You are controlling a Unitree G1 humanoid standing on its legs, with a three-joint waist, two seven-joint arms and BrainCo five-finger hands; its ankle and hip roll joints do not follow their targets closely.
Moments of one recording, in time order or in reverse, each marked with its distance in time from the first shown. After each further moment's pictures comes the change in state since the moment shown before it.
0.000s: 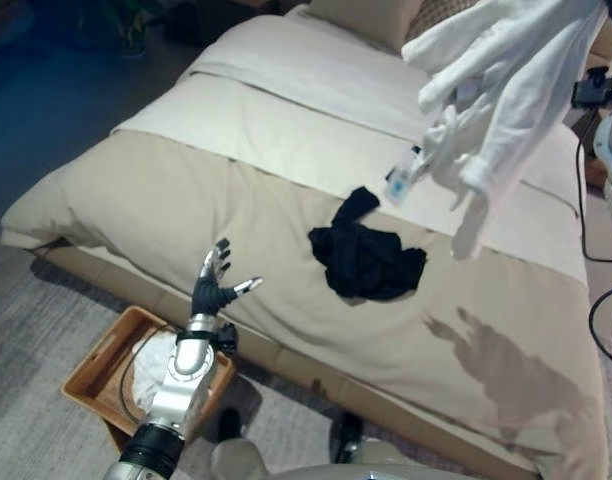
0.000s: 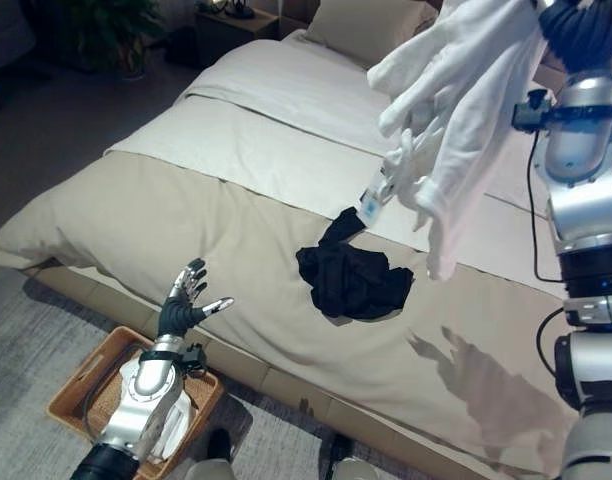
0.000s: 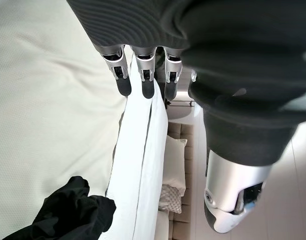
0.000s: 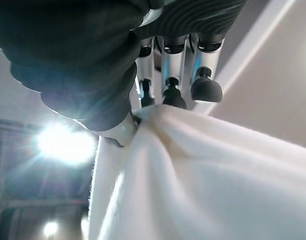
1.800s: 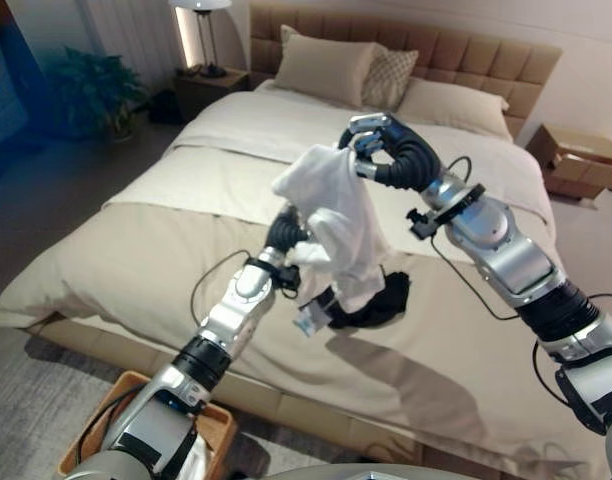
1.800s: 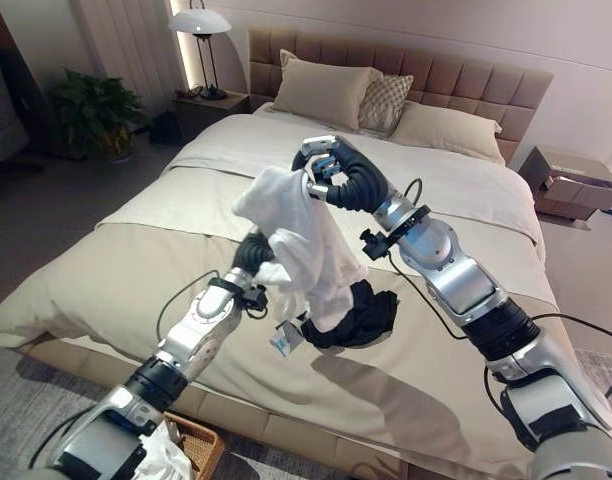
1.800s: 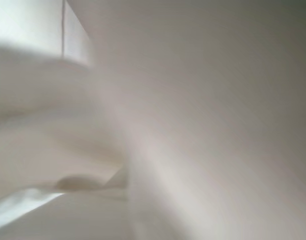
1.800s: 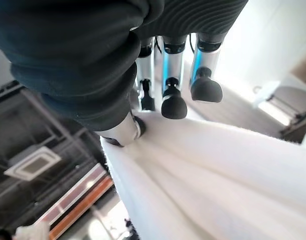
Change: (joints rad) left arm -0.460 -0.047 -0.332 0.042 -0.259 0.176 -0.162; right arm 0.313 0.260 0.269 -0.456 0.246 0.070 0.497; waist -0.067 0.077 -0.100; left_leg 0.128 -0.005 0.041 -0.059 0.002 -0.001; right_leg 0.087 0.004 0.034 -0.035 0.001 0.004
